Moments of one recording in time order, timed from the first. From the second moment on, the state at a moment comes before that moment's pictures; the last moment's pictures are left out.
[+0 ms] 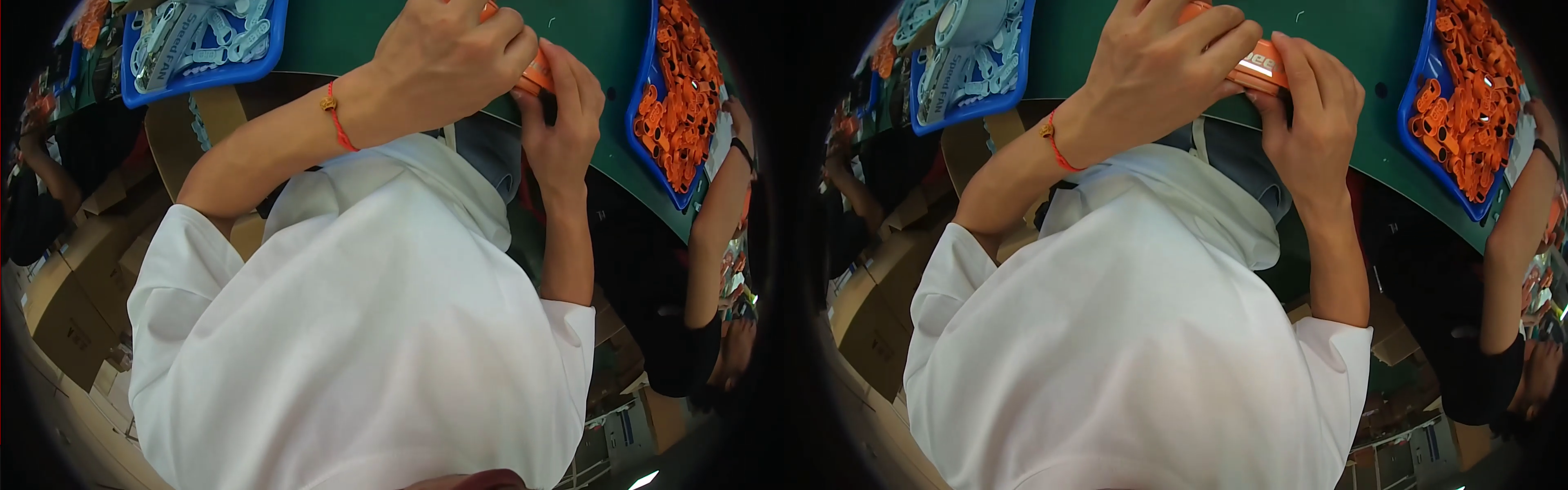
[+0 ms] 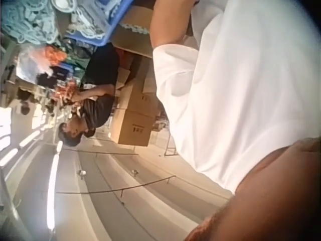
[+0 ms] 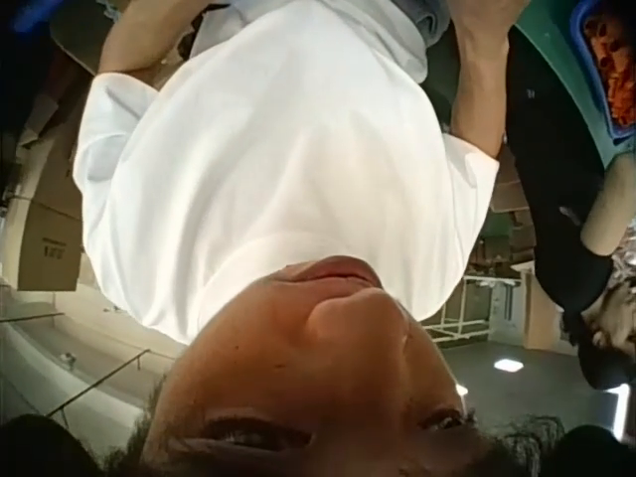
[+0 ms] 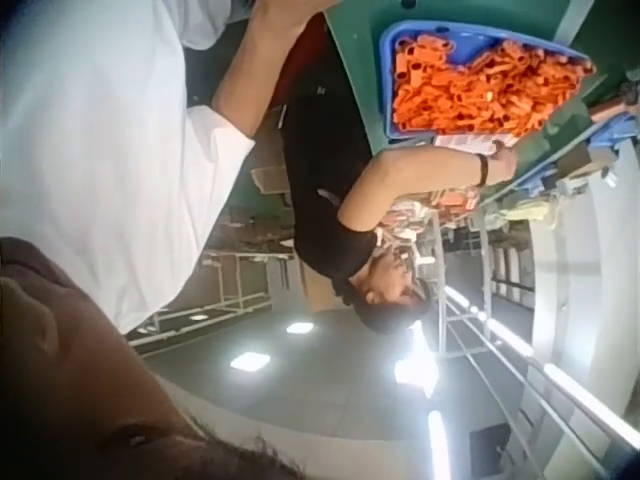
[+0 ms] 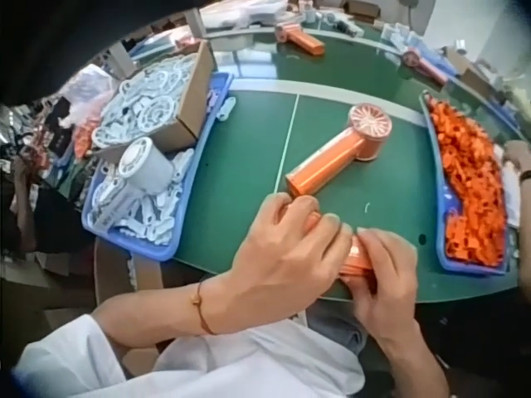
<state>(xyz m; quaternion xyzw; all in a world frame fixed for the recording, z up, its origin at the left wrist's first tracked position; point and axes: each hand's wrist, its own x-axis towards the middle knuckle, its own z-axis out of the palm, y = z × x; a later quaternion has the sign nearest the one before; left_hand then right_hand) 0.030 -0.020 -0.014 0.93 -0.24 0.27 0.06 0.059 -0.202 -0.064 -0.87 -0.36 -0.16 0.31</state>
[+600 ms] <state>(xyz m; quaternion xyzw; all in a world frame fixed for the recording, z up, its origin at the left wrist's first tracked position) 0.027 -0.022 -0.014 0.93 -0.25 0.26 0.06 0.048 -0.196 -0.047 -0.88 -0.35 -0.15 0.28</state>
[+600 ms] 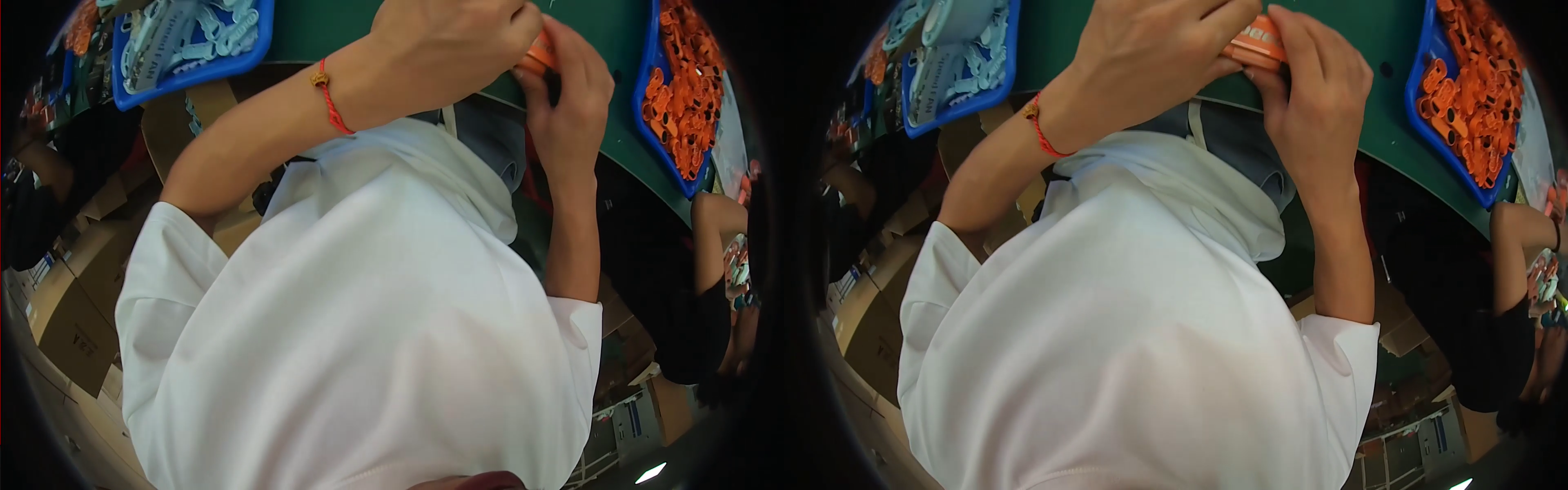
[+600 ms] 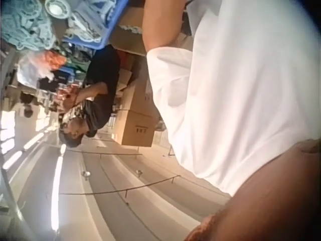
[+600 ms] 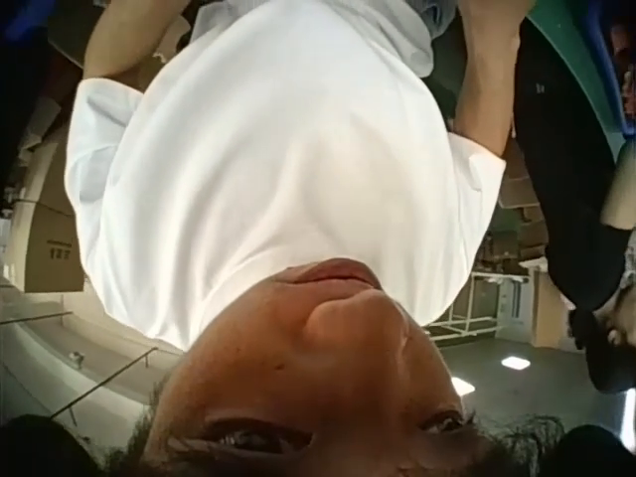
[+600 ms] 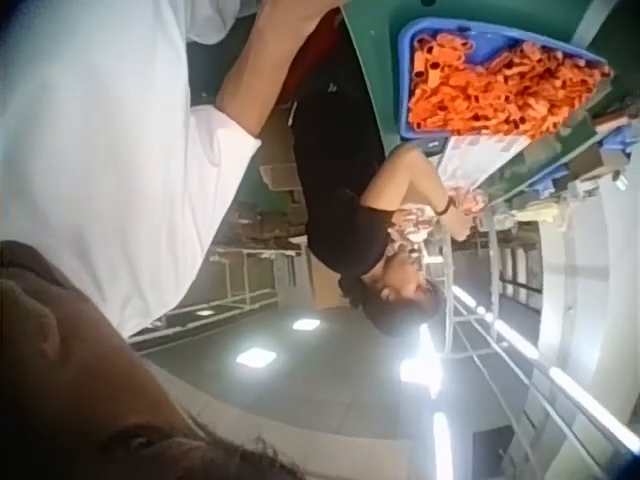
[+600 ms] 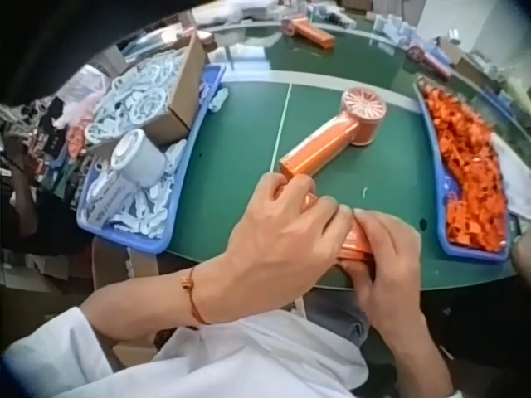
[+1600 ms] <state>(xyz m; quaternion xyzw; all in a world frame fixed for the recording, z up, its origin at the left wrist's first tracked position) 0.360 0.157 0.013 0.95 0.30 -0.05 0.09 0.540 -0.297 -0.010 -0.97 -0.16 -0.15 0.10</state>
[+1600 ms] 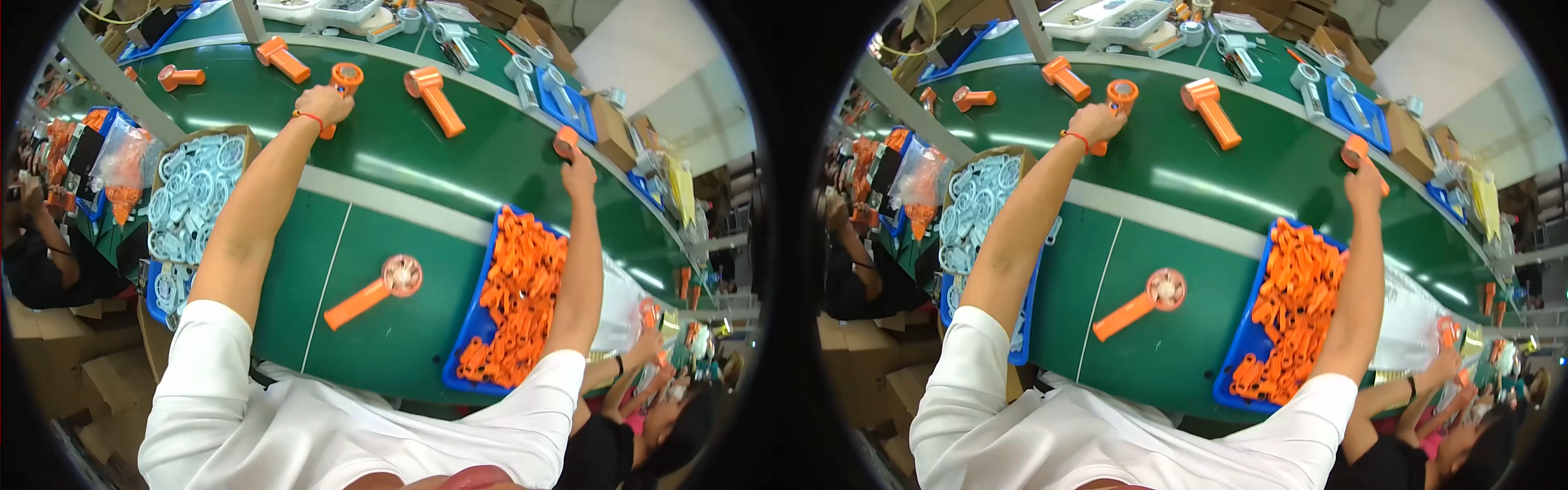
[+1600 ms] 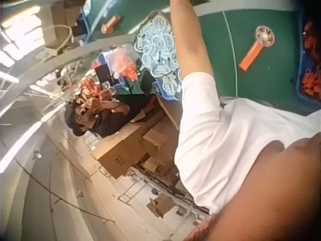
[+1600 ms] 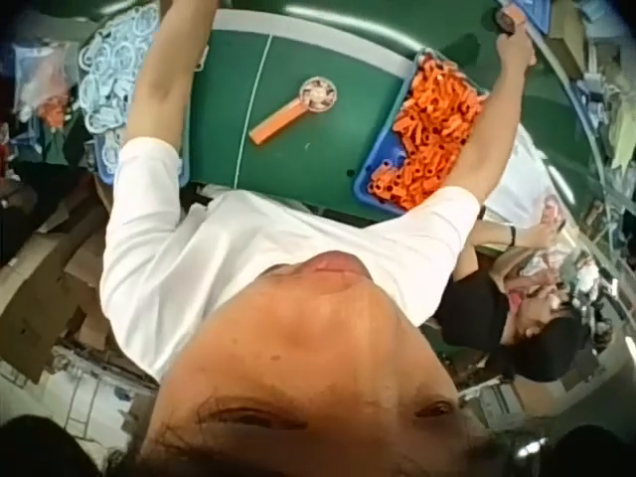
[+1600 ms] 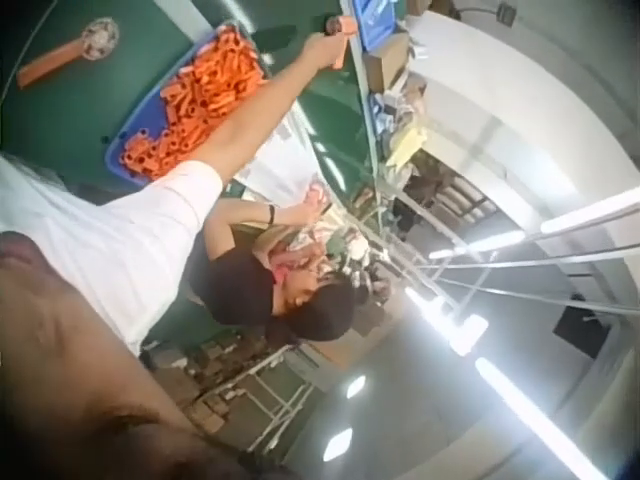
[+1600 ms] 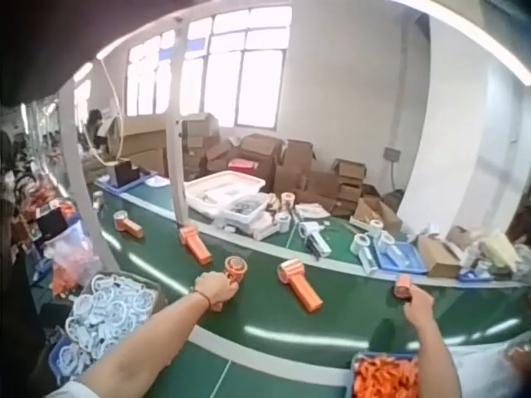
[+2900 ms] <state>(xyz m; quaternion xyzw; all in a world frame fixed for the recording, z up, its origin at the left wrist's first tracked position) 0.147 0.057 0.002 0.95 0.15 -0.06 0.28 0.177 -0.200 0.011 -0.96 -0.14 -0.11 0.21</state>
